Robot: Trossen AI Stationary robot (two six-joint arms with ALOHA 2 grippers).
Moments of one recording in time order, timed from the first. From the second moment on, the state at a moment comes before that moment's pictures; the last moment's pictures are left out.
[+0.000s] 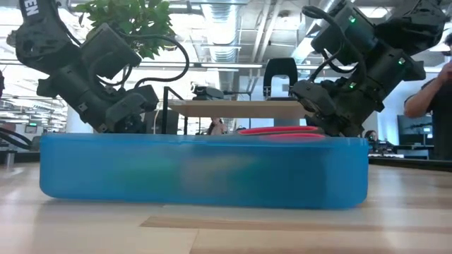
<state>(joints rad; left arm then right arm) -0.05 1.57 0.35 0.50 -0.18 -0.54 0.17 1.64 0.59 0.20 0.31 0.99</state>
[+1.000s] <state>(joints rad) -0.05 1.57 0.35 0.58 -0.15 -0.47 0.18 1.63 0.63 0.26 0.31 0.83</state>
